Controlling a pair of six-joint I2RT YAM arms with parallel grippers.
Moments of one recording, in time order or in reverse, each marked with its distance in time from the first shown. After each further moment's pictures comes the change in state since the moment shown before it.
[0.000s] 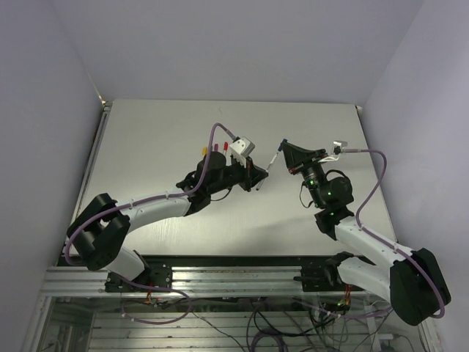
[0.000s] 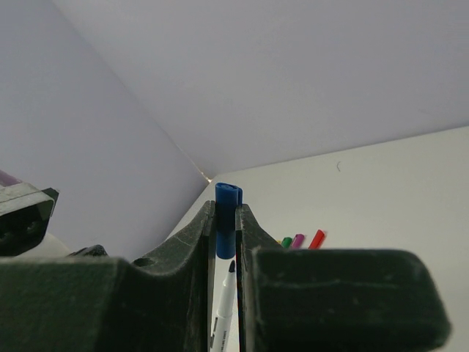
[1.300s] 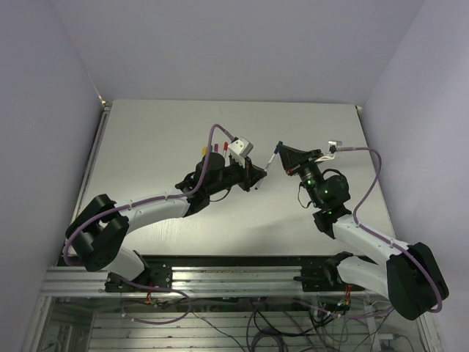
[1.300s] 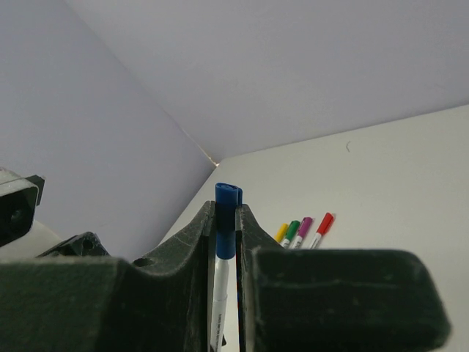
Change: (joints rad) left arm 0.000 -0.011 -0.015 0.013 -0.026 0.007; right arm 0.000 0.048 -0.003 0.007 -0.031 0.039
